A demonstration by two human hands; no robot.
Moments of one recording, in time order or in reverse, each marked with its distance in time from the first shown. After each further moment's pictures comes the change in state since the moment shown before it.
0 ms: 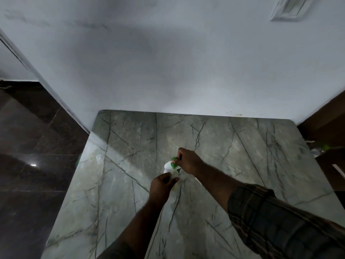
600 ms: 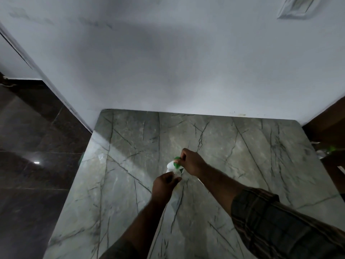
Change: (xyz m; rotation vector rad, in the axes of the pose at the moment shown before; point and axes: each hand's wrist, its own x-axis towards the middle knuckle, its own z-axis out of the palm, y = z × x) left_hand 0.010 -0.003 0.002 0.050 0.012 0.060; right_hand 0.003 0.005 0.006 0.034 0.004 0.041
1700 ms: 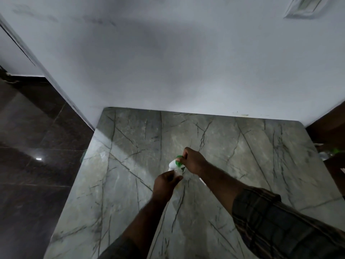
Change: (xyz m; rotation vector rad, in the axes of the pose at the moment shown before) left_hand 0.001 0.000 -0.003 0.001 0.001 -0.014; right_hand 0.002 -0.006 -0.001 -0.019 -0.024 0.050
